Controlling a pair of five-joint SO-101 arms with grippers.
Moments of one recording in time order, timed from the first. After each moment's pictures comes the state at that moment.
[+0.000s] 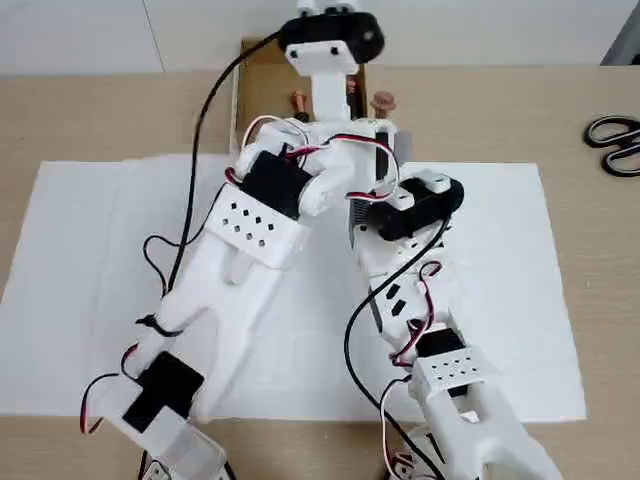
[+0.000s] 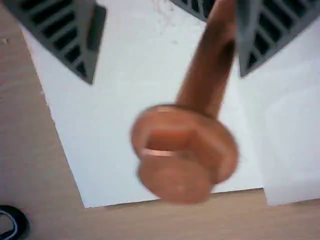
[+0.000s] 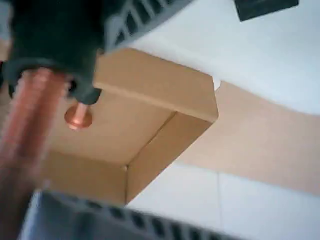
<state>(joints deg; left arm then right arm) 28.9 6.5 -24.0 69.3 32.3 -17.5 -41.5 76.2 -22.2 -2.2</state>
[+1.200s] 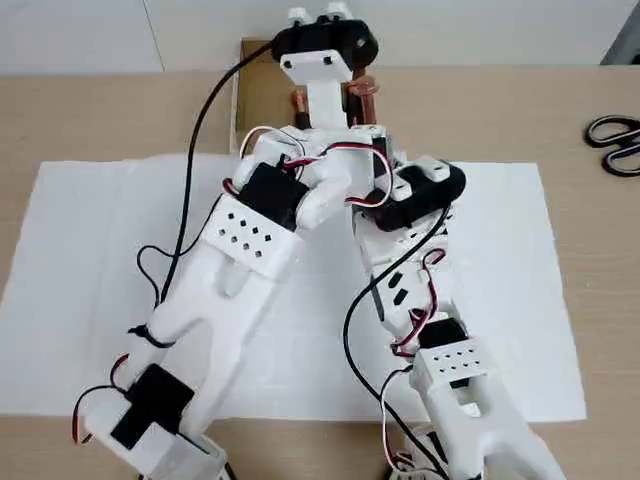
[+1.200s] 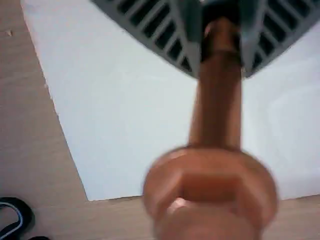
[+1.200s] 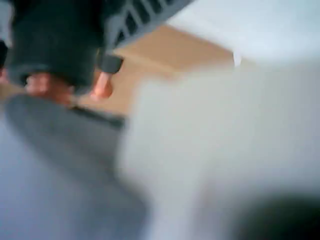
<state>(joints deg) 30.4 3.8 -15.4 64.4 33.0 -17.2 -41.3 71.8 -22.1 1.2</state>
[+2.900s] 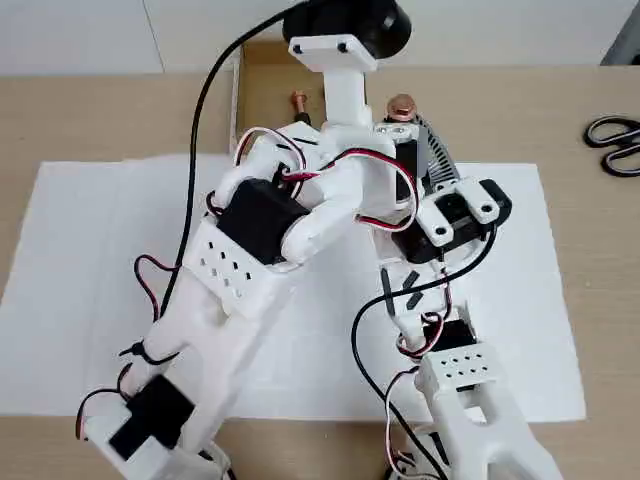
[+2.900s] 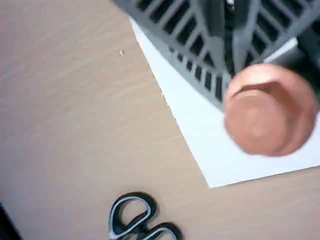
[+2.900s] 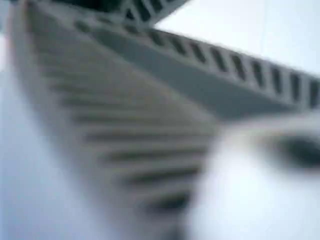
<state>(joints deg) 37.5 0.2 -32.7 75.3 33.2 -14.6 -42.9 71.2 -40.4 1.4</state>
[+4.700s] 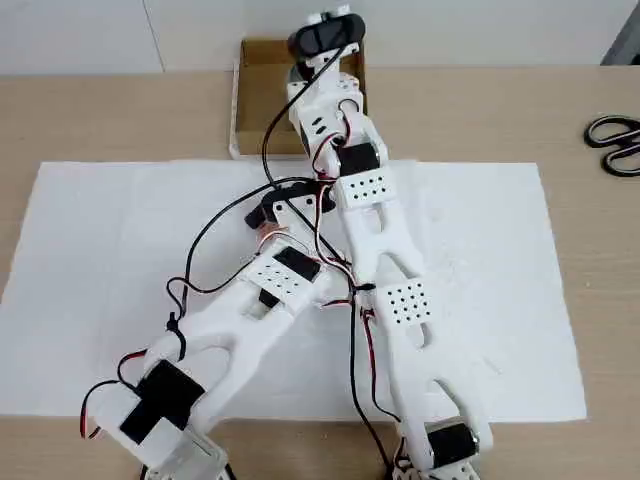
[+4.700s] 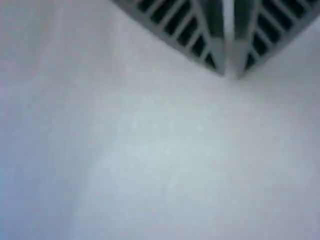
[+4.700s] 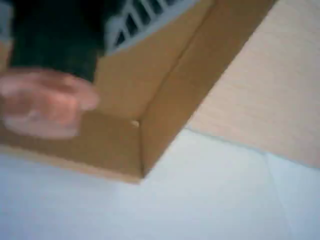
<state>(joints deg) 31.6 5.8 31.3 48.2 48.0 -20.1 80.4 -90.7 33.4 -4.7</state>
